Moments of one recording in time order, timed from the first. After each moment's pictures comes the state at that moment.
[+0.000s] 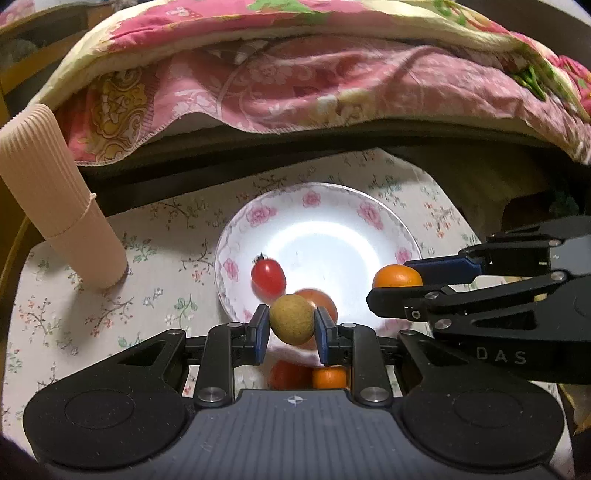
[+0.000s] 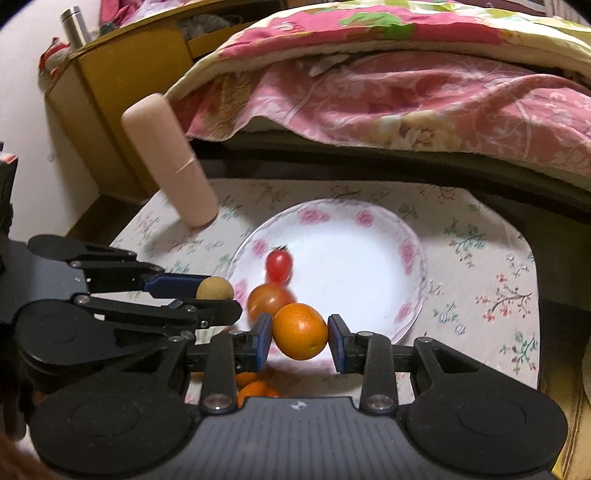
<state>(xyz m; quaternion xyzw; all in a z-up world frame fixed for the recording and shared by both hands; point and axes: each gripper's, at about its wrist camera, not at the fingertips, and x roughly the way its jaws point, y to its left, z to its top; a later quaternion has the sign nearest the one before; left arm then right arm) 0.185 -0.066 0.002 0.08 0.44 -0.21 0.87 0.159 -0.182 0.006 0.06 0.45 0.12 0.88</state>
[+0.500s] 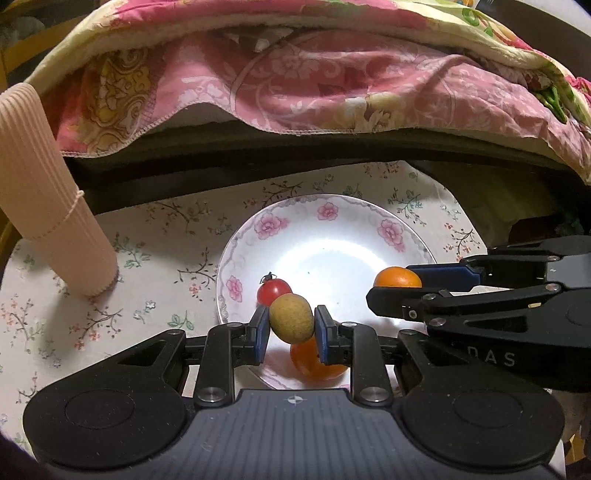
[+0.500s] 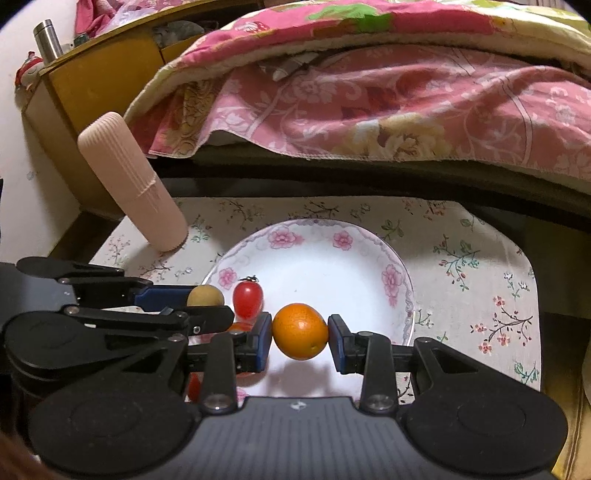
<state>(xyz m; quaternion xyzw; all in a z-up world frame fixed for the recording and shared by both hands) 0.215 -0.068 -0.012 0.05 0.44 -0.20 0.87 0.193 -0.190 -0.010 0.07 0.45 0.11 0.88</state>
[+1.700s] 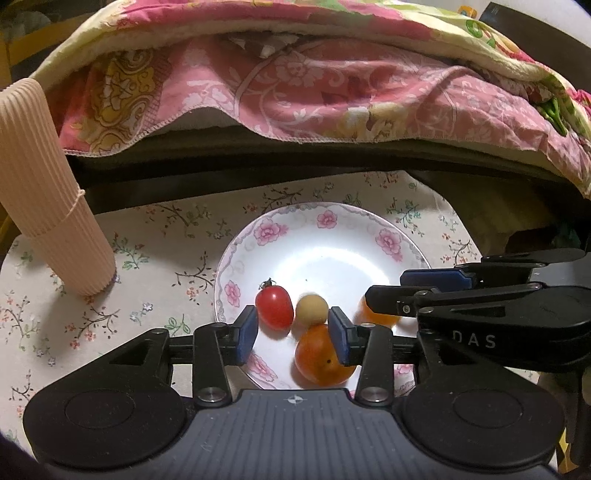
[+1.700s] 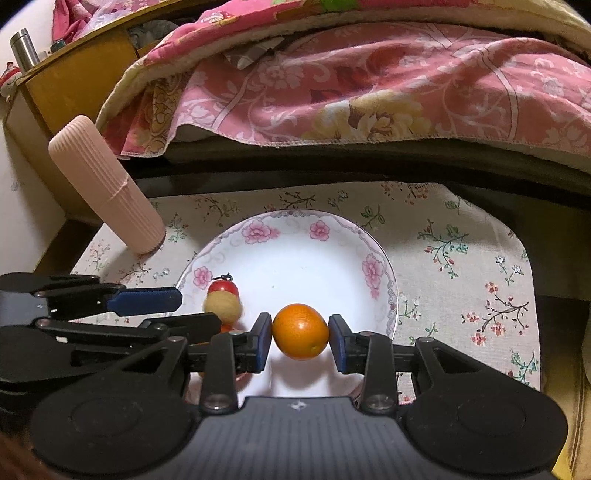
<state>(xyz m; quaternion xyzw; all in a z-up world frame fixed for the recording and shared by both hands) 0.216 -0.065 -0.010 0.03 0.44 -0.20 0.87 0.198 -0.196 -0.018 0.09 0.46 0.08 0.88</state>
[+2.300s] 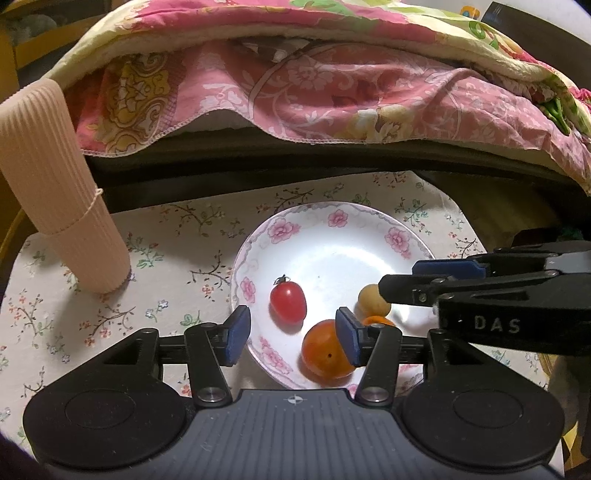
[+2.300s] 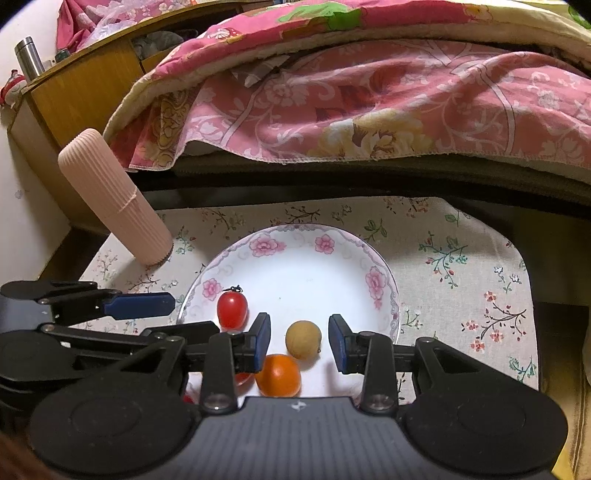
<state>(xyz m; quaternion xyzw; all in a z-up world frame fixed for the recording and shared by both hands) 0.211 -0.057 -0.007 0.04 0.44 -0.19 0.88 0.193 -0.193 -0.009 0.09 0.44 0.09 0.89</state>
